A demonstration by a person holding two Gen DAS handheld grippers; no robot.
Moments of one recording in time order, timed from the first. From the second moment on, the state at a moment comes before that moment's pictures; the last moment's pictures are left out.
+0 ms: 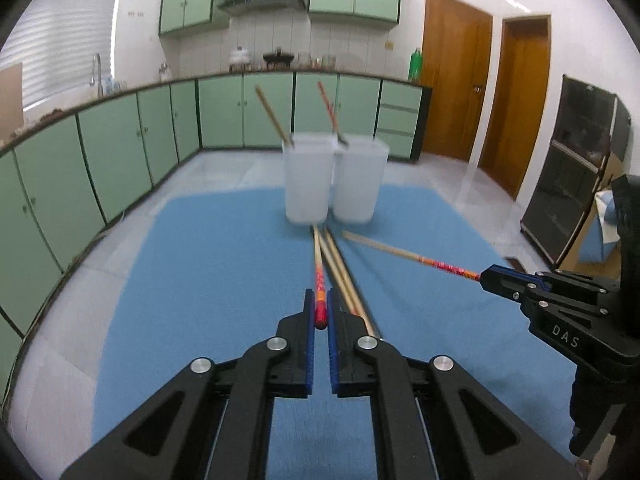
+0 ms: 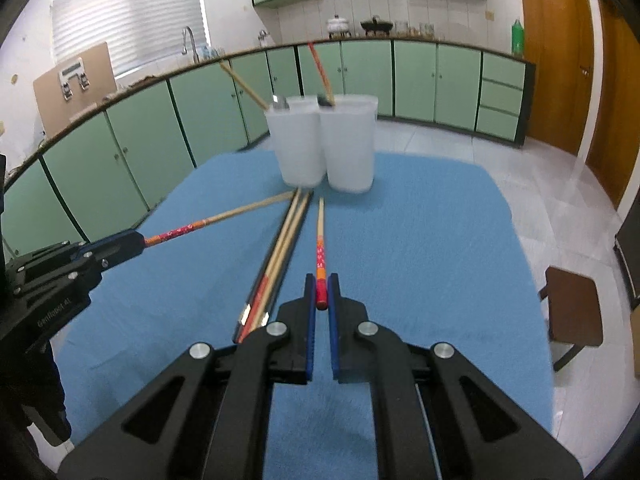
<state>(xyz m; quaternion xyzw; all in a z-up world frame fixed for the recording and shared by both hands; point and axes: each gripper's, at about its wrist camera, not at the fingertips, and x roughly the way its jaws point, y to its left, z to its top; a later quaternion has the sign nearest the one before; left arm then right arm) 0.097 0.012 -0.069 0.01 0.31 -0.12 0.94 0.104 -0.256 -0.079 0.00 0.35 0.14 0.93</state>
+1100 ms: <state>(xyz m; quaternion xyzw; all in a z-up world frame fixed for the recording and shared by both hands) 0.155 0.008 0.062 0.03 0.19 -0.17 0.97 0.177 -0.247 0.104 -0.02 0.23 0.18 0.96</state>
